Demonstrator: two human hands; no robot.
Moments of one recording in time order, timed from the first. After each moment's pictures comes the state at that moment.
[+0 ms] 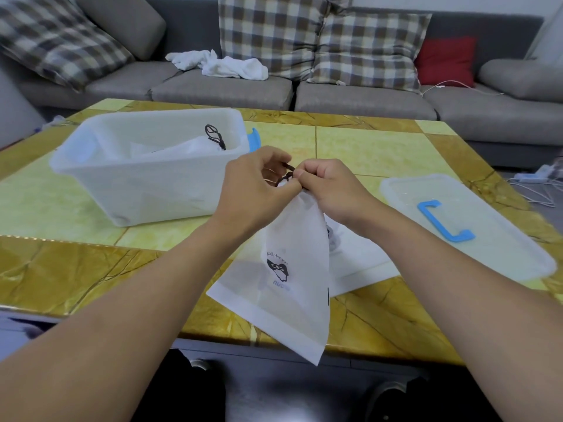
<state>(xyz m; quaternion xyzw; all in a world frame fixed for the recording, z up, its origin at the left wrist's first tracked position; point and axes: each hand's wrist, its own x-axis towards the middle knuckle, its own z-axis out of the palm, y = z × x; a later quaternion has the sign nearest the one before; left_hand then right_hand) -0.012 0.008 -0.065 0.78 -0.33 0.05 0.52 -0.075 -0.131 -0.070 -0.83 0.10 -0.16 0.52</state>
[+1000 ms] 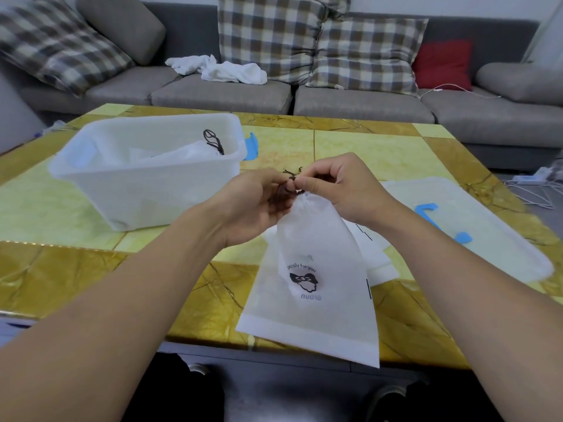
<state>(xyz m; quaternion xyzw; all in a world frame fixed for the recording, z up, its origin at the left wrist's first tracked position) -0.001 0.011 -0.056 0.56 -0.17 -0.44 0.68 -0.085 -0.157 -0.064 -0.86 0.01 -0.20 0.46</state>
